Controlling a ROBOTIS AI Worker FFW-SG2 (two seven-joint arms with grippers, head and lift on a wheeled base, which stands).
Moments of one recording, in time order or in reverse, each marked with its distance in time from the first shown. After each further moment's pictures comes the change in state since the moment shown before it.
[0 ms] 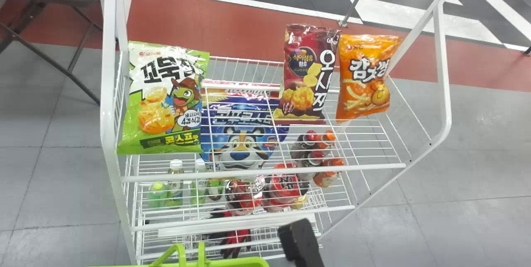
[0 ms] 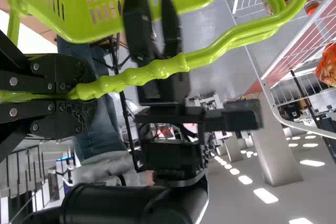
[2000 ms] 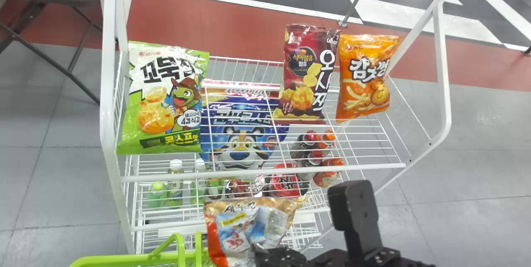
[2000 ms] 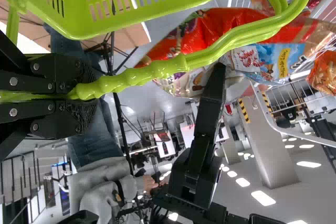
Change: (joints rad) left arm -0.060 -0.011 0.000 0.084 0.000 -0.048 0.011; right arm 0.046 0.043 -0.057 -0.395 -0.027 0.165 -0.213
